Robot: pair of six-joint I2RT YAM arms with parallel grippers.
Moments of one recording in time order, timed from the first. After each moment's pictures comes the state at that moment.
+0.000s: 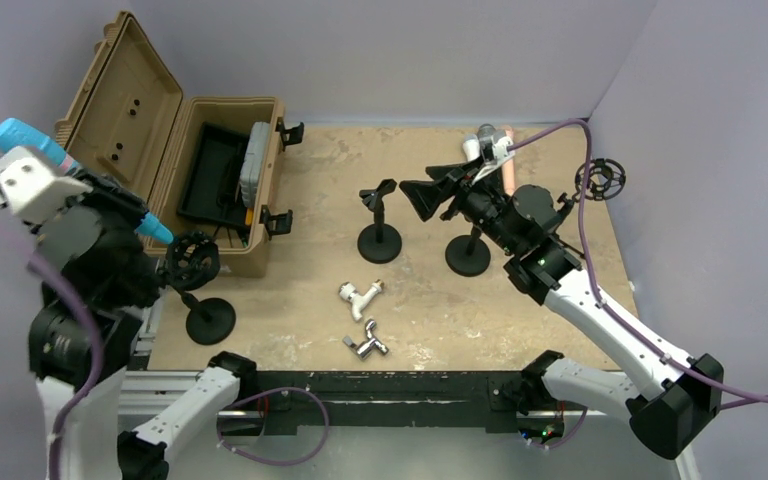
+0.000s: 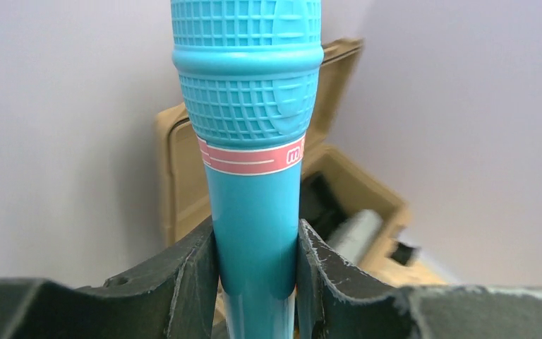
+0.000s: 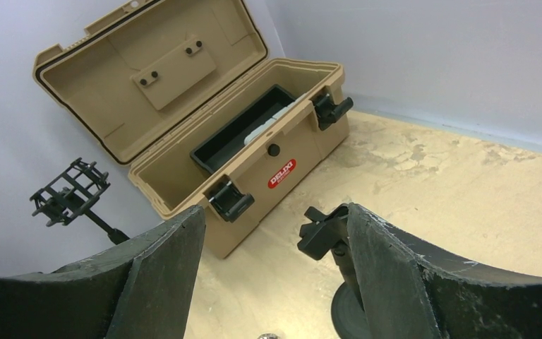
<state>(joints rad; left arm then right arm) -0.32 0.82 1.57 -0.78 -1.08 -0.28 0.61 1.04 0.93 0.27 -0.15 0.39</state>
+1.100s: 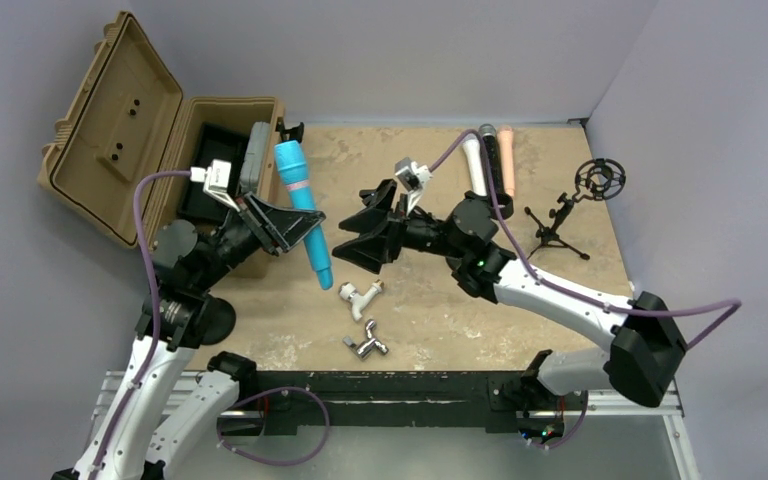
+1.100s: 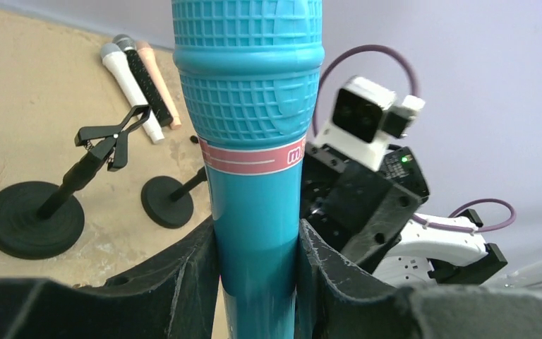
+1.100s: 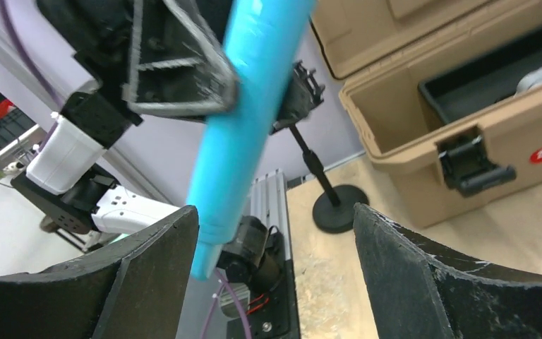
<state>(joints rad) -0.32 0.67 0.89 -0.15 0.48 -0.88 0.85 1.29 0.91 0.66 -0.54 0.62</state>
